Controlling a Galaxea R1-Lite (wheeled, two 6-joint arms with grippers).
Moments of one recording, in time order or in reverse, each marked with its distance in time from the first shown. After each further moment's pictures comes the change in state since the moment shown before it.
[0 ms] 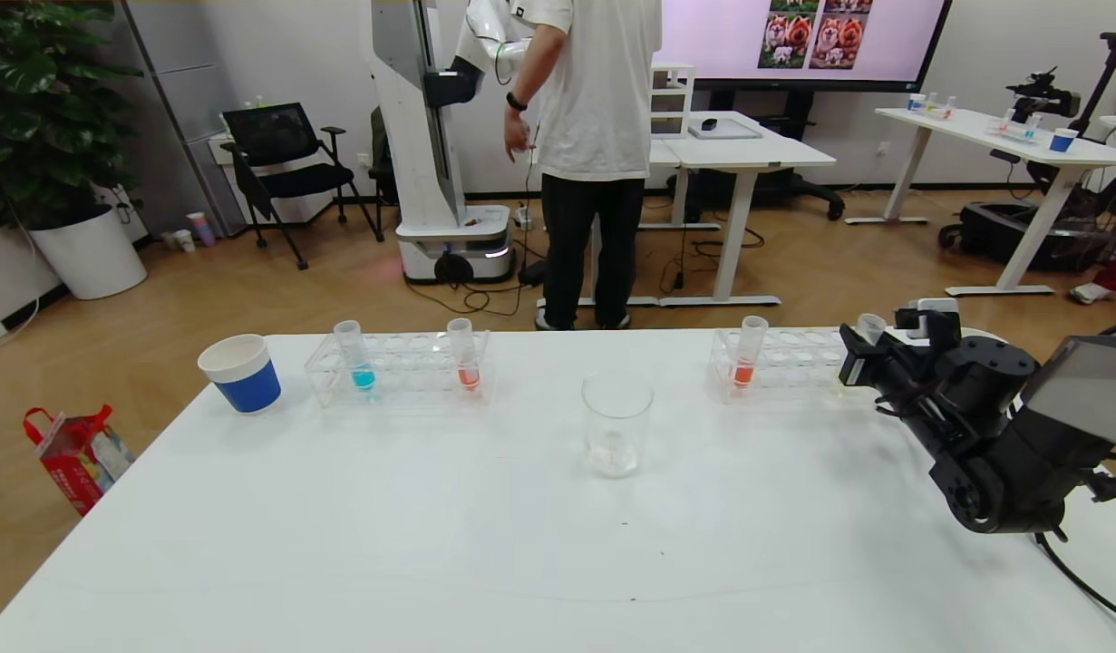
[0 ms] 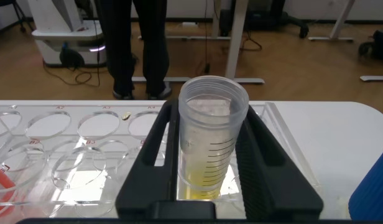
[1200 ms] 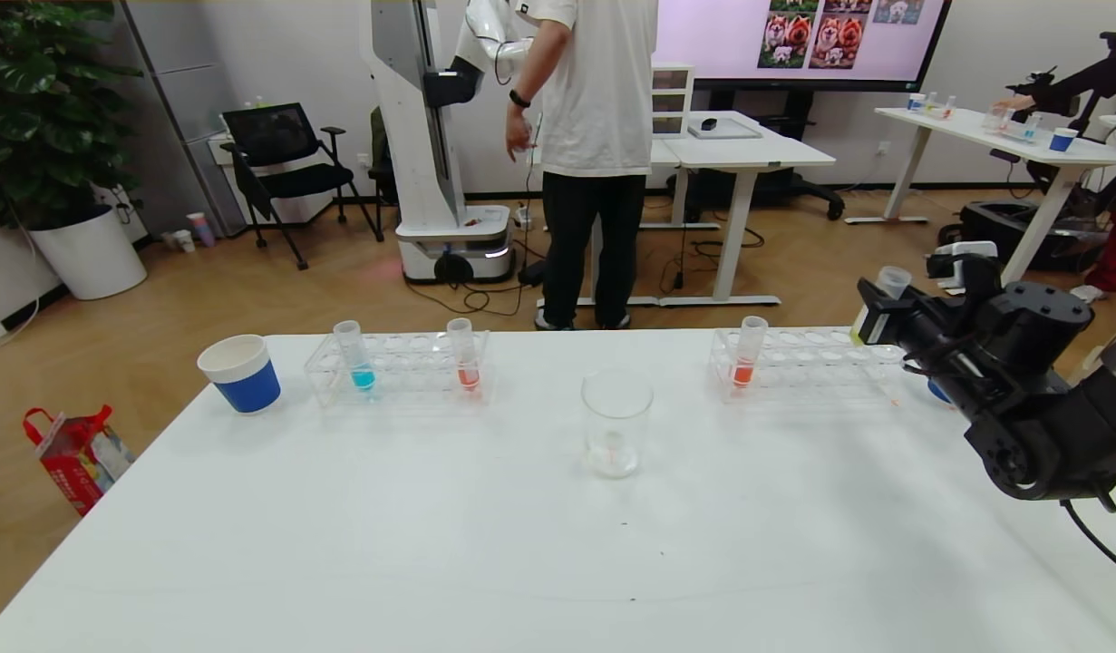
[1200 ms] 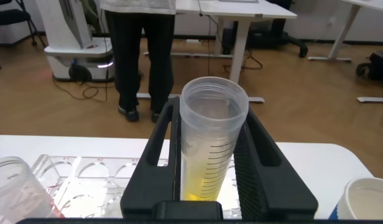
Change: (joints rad) left arm 0.000 0.000 0.000 0.000 0.000 0.000; right arm 0.026 -0.213 -0.013 0.173 0.012 -0.016
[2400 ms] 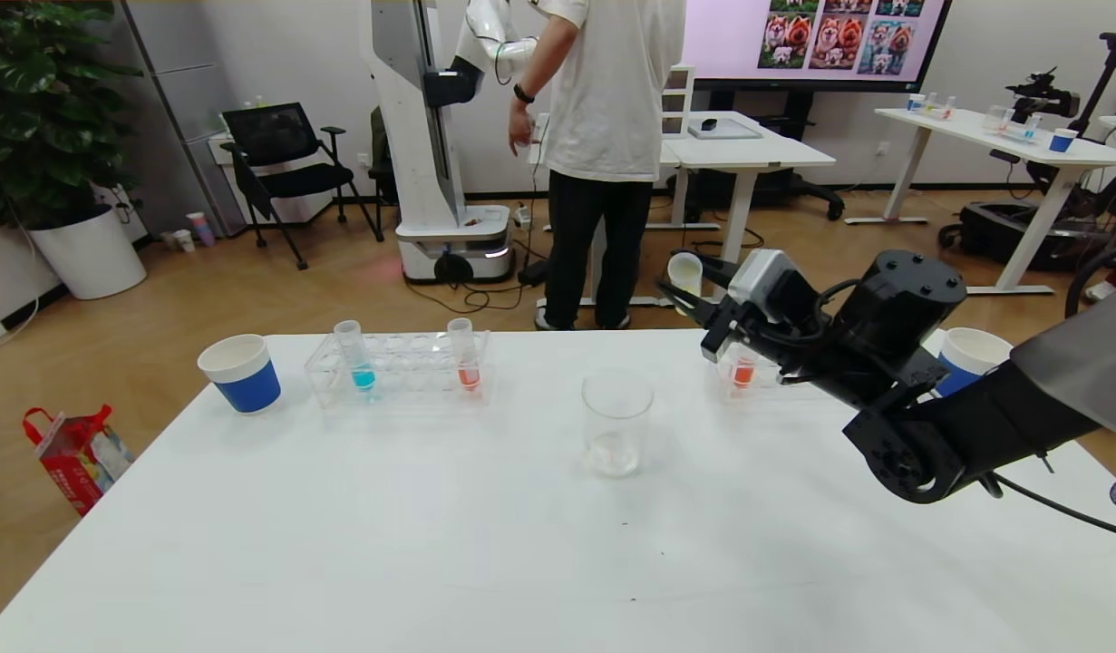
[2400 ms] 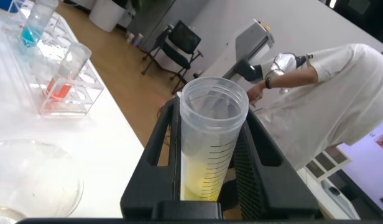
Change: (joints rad) left arm 0.000 0.000 0.000 0.000 0.000 0.000; right arm 0.391 -0.030 -0.110 0.004 0.455 -0.603
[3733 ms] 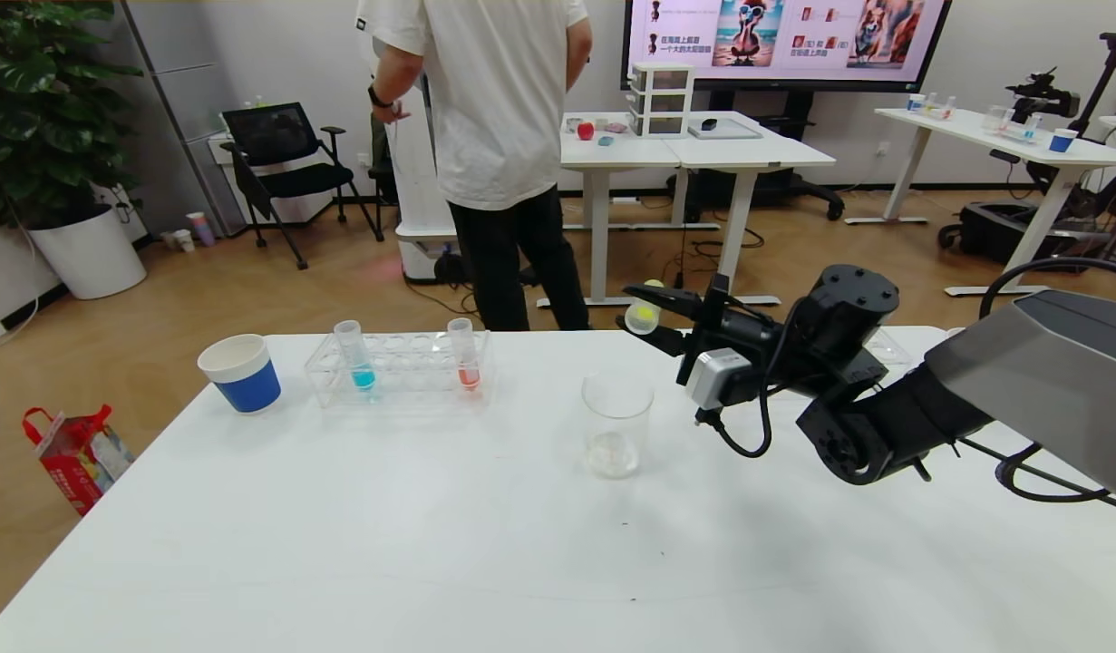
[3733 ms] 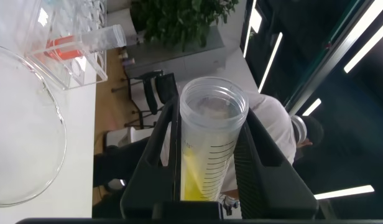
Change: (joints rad) left arm 0.000 0.000 0.000 0.000 0.000 0.000; right arm -0.007 0.160 -0.174 0.000 0.336 -0.604
